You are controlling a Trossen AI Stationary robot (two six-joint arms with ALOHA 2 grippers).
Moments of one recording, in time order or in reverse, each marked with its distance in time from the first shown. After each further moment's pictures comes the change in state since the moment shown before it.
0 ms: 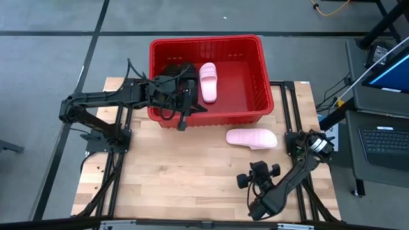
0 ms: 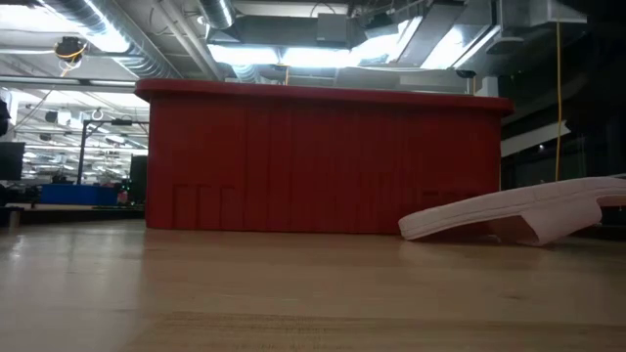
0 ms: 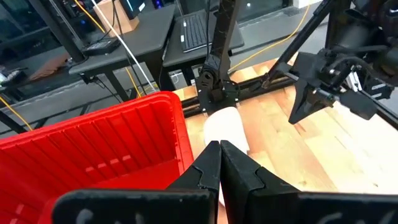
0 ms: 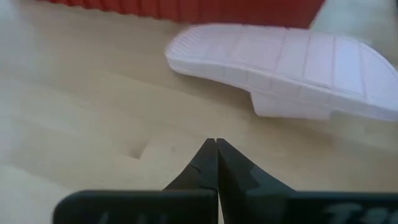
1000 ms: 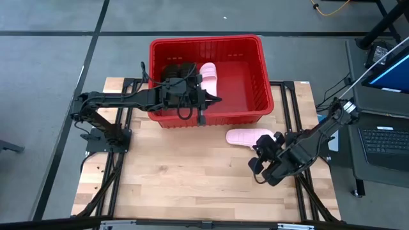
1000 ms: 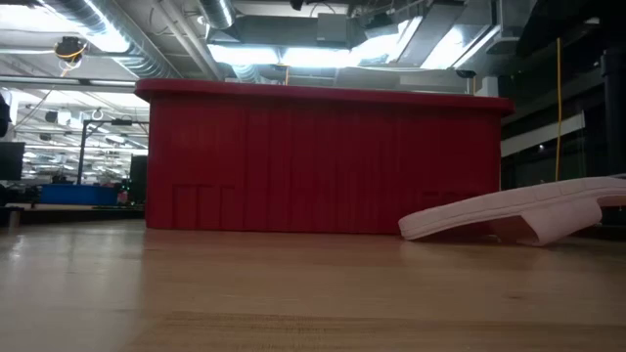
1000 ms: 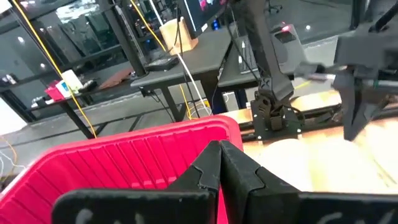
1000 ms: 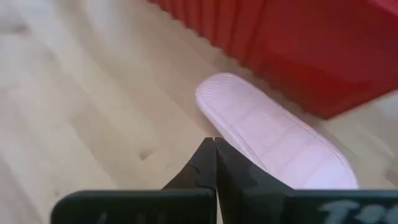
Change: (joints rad) left arm -0.001 0.149 0.000 0.314 -0.209 -0.037; right arm -0.155 -0.611 -0.234 0.291 -0.015 -0.918
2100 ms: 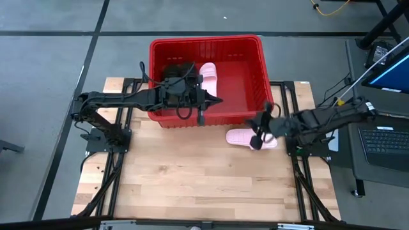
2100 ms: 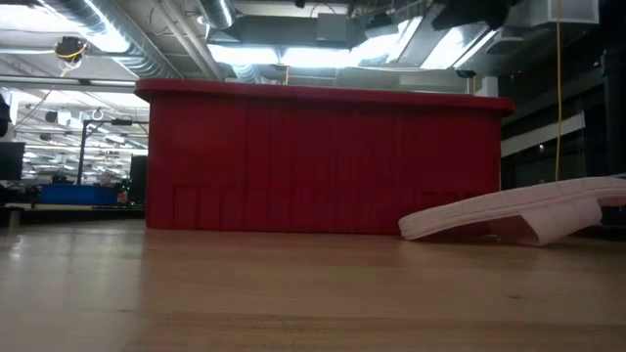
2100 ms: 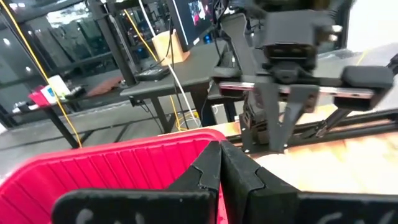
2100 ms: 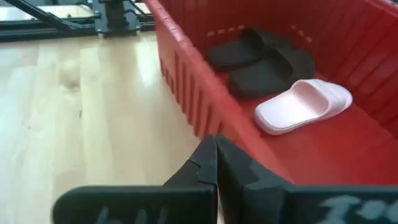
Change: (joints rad) left arm 0.000 0.000 0.000 0.039 0.053 -0.052; right arm -0.408 -0.367 -0.222 0.665 -0.101 -1.129
